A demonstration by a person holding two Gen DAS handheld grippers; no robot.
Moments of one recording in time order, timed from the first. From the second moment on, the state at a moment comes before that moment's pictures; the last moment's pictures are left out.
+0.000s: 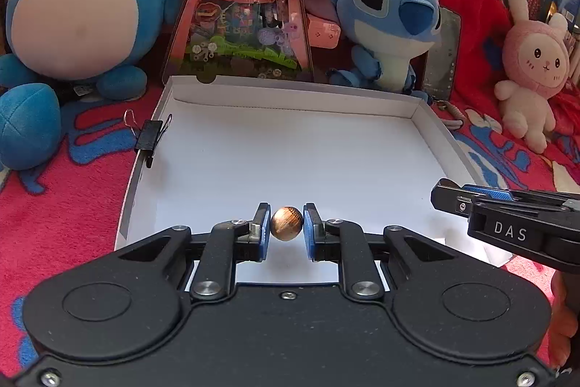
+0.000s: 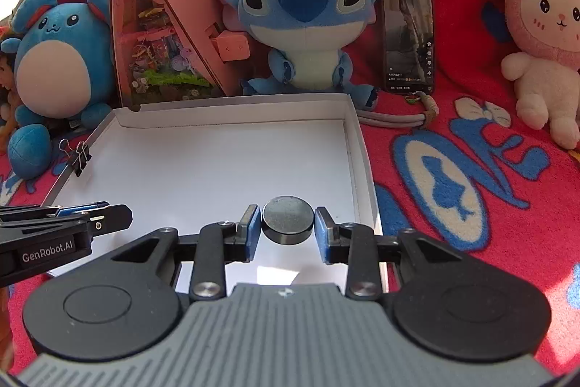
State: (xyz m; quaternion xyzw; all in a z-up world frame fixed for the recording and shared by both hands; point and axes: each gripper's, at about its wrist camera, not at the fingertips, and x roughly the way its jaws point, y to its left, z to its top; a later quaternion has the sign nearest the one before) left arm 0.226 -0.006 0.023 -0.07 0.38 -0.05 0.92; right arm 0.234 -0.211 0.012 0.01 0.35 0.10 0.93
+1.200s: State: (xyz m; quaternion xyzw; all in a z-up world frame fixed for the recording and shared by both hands) left arm 0.233 -0.012 0.013 -0.05 0.39 -0.05 0.92; right arm 0.258 -0.203 -0.007 -0.02 0.39 0.09 0.92
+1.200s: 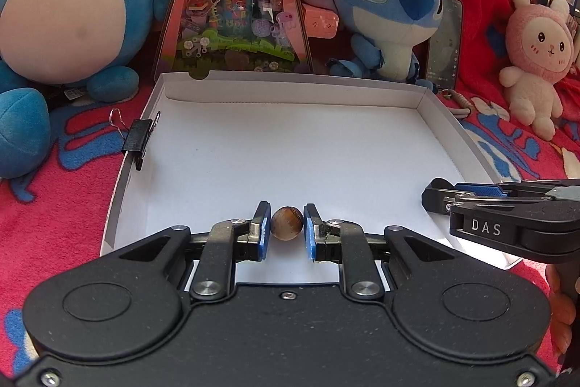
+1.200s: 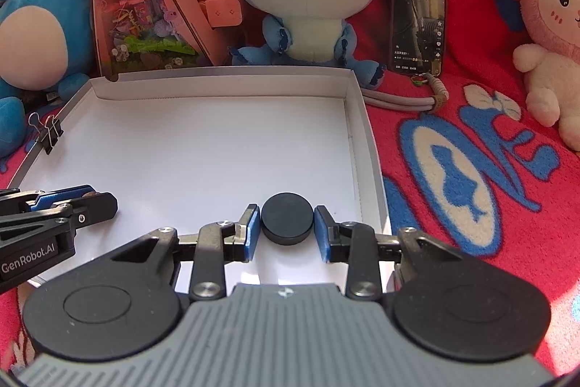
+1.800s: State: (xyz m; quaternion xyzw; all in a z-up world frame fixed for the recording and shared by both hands) left arm 0.207 -0.008 0.034 -0.03 0.36 -0.06 0.93; right arm 0.233 -0.215 -0.002 -0.01 0.36 0.11 0.93
